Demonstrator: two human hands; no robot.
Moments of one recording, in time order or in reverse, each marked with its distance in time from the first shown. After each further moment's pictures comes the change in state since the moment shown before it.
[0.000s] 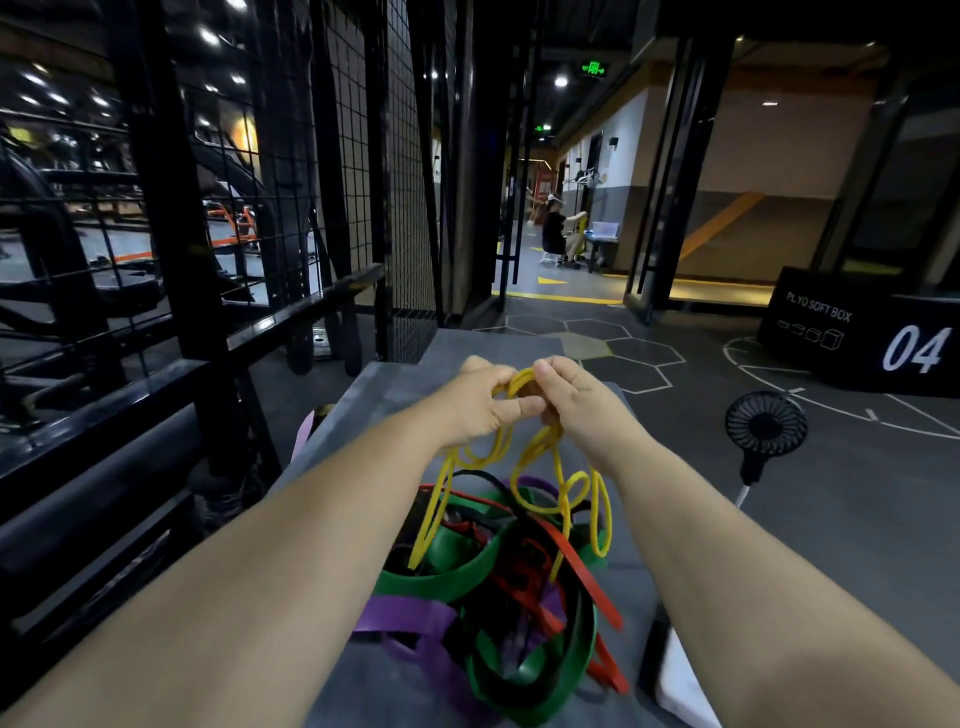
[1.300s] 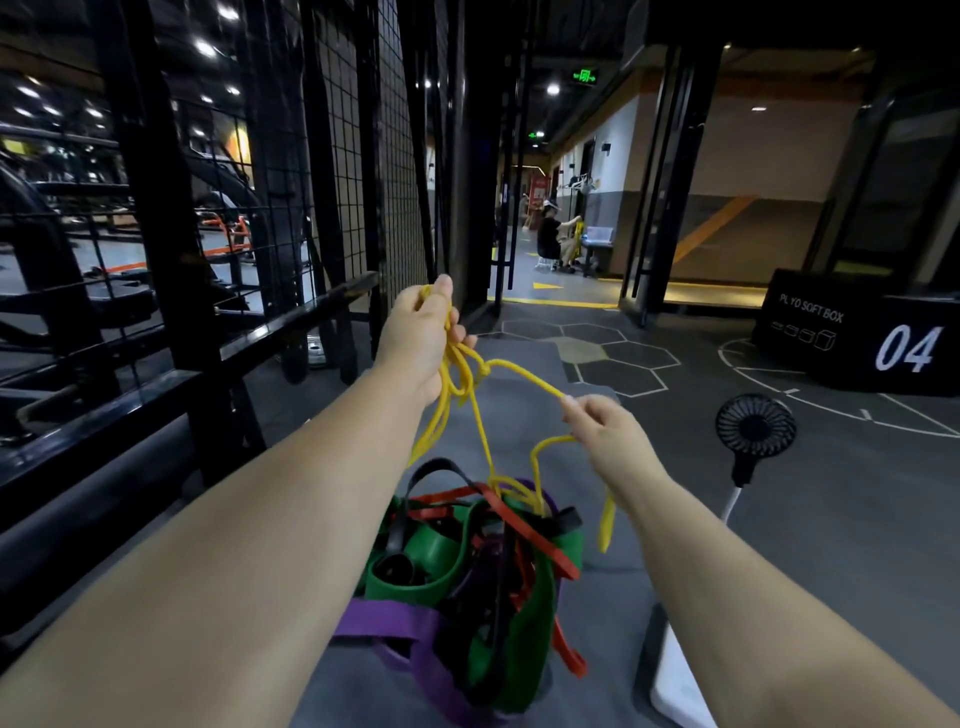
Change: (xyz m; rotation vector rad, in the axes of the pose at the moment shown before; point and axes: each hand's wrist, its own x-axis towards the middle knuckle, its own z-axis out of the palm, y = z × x) left_hand 0.020 0.026 -0.039 -1.005 0.654 -0.099; right_hand -0.014 0.037 -0.024 -0.153 0.265 0.139
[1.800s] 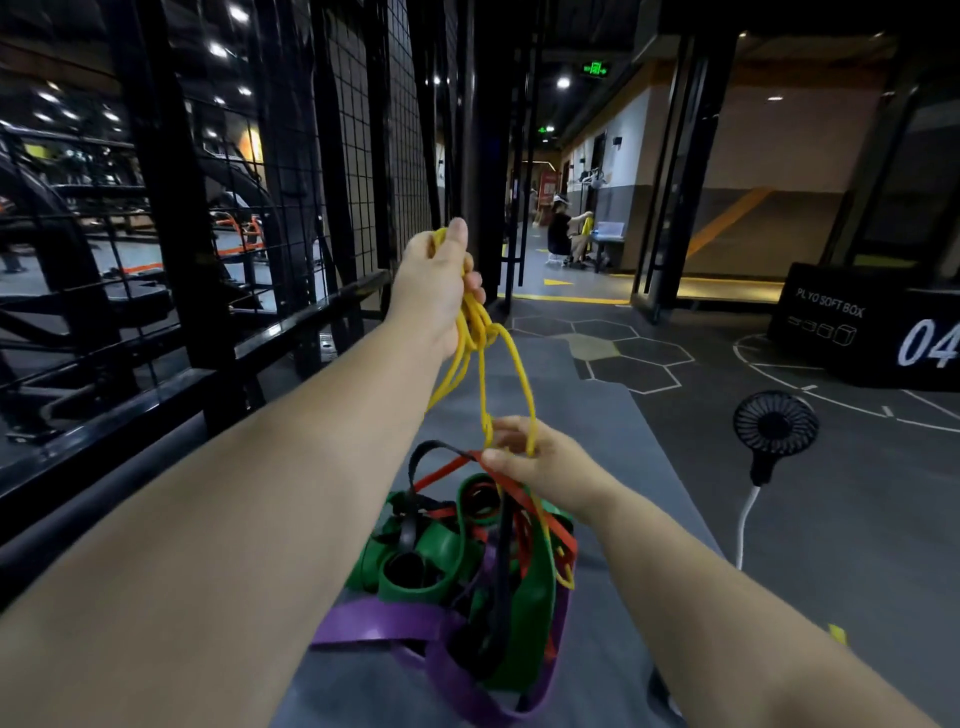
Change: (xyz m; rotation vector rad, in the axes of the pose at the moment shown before) left_hand 0.007 0.035 0.014 -0.054 -0.037 0.052; right_hand -0.018 -0.006 0.050 -0.019 -0.439 0.011
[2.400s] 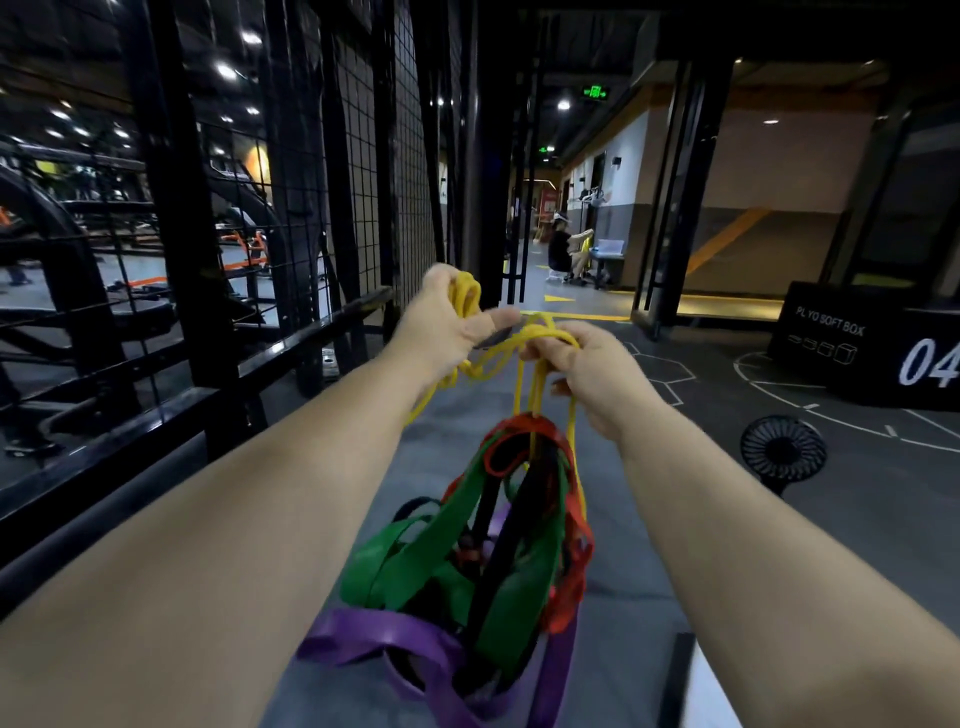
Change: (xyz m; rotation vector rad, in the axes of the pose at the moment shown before) left_hand 0.008 -0.012 -0.028 0.722 -0.198 0.251; right_hand 0.033 -0.086 -0.059 0.085 0.294 -0.166
